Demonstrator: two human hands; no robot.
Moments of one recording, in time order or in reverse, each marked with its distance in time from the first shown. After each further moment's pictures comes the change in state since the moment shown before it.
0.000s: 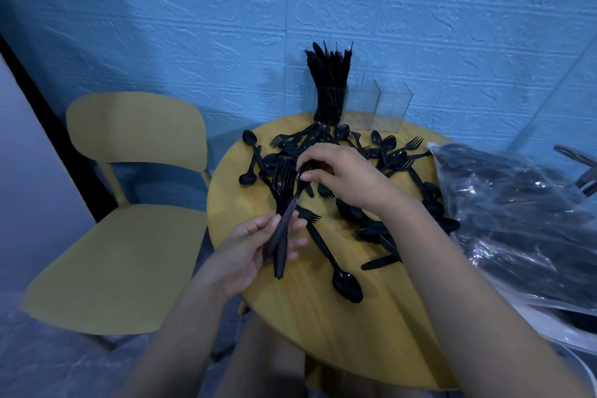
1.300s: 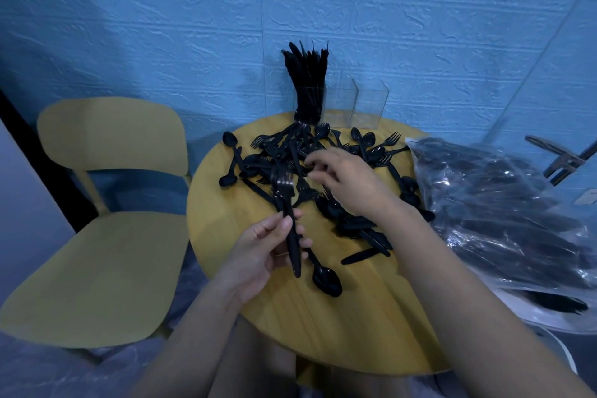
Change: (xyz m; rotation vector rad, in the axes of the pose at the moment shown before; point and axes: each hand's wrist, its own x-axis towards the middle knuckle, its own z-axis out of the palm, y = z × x) left_hand 0.009 -0.017 0.031 -0.016 -0.019 0.025; right_hand -0.028 0.031 -0.003 -0.205 0.086 0.162
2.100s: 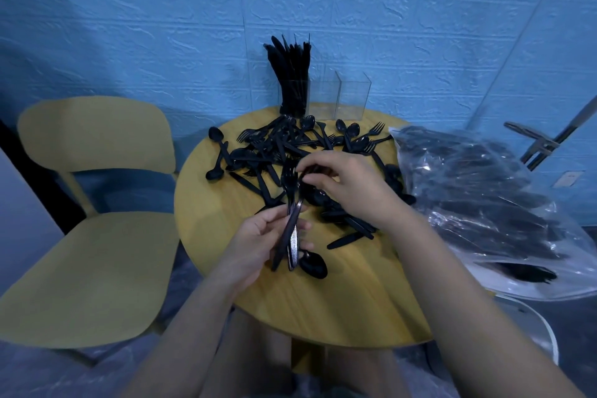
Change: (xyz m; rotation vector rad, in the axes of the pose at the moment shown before) left_hand -0.001 -0.008 0.012 0.233 -0.042 0.020; right_hand -0.044 -0.024 -0.021 0.208 0.054 0.001
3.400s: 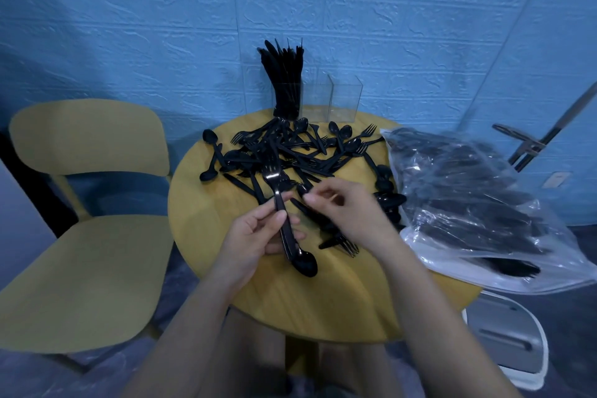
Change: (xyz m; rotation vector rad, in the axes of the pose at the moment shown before) left_hand -0.001 -0.006 0.003 -0.009 0.016 0.182; right_hand -0.036 -0.006 0.016 0.238 0.068 0.396
